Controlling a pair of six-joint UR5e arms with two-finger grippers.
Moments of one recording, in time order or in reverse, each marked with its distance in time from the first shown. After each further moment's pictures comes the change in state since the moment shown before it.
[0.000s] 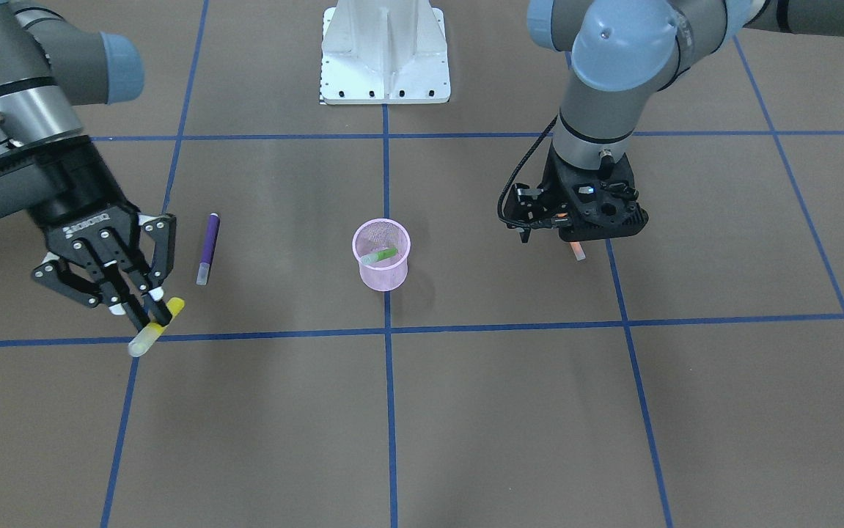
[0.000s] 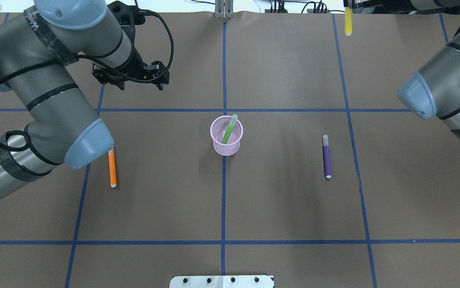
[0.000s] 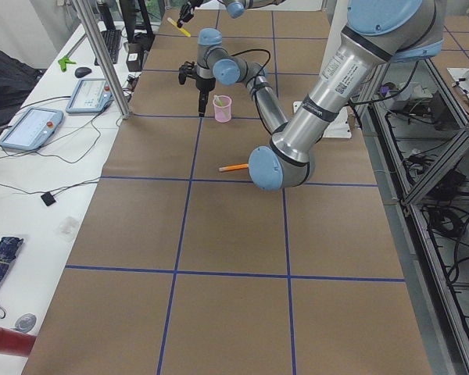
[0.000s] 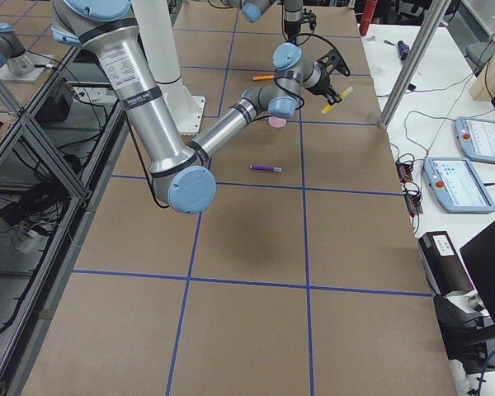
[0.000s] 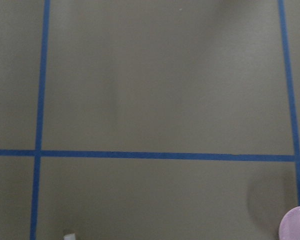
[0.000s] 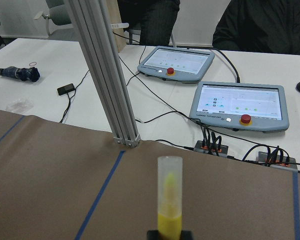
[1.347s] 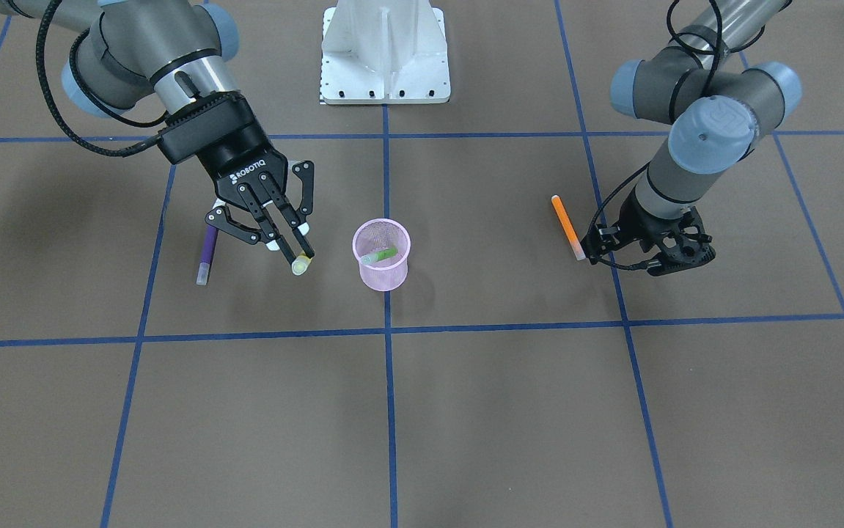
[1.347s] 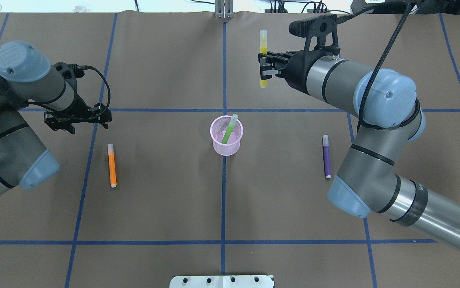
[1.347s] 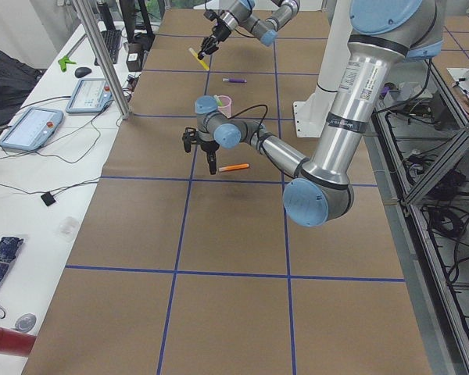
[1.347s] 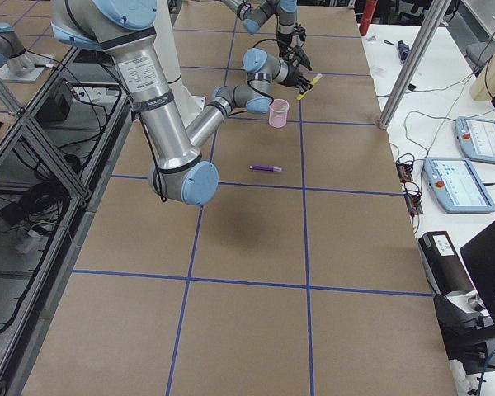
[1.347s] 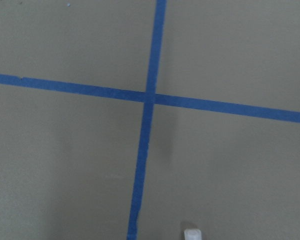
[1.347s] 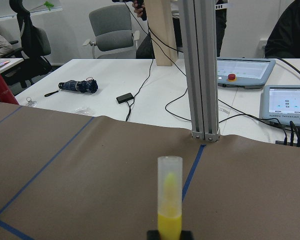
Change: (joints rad) left arm 0.007 0.323 0.127 -0.497 -0.075 -0.177; right arm -0.243 0.015 0.011 0.107 -0.233 0.020
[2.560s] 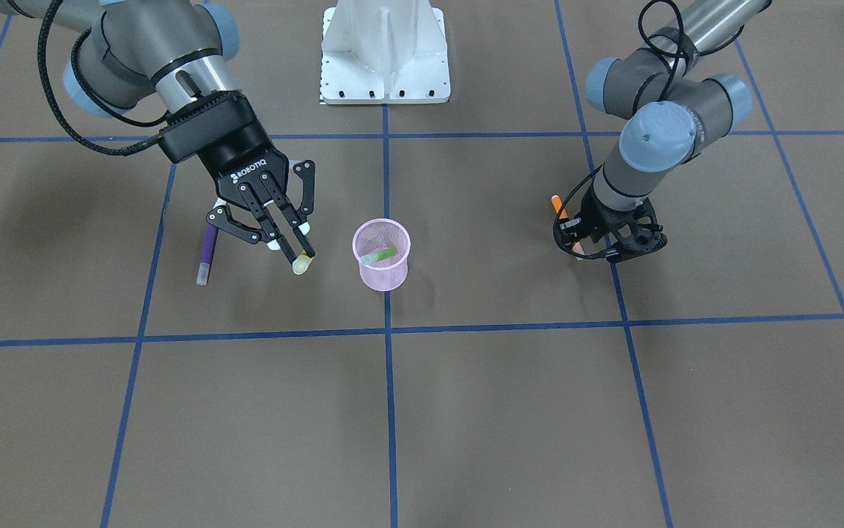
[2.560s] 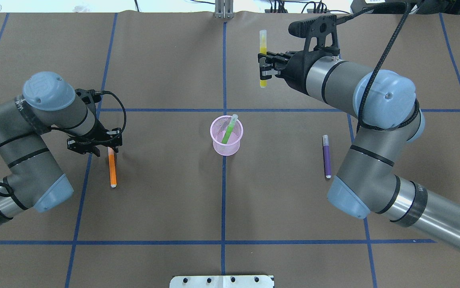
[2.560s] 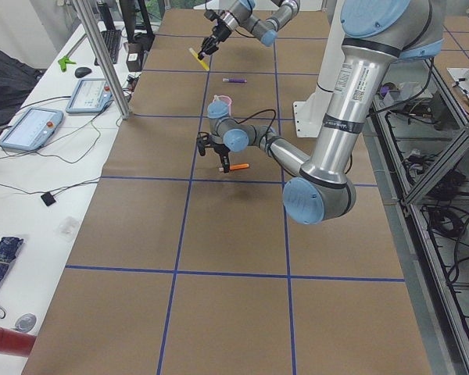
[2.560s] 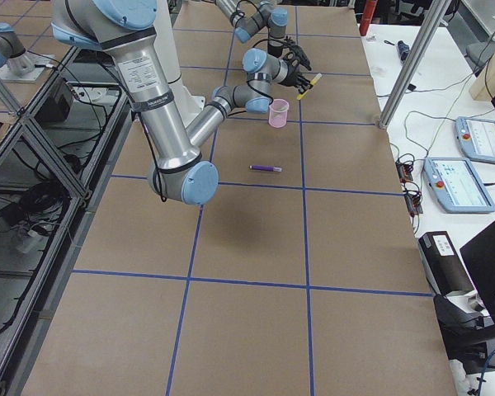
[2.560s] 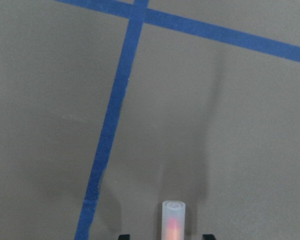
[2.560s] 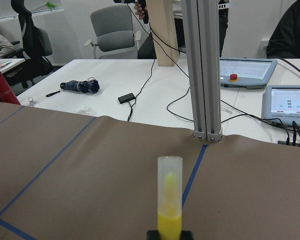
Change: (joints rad) left arm 0.107 -0.001 0.004 -0.012 0.013 -0.111; right arm -0.002 0.000 0.000 0.002 -0.006 0.001
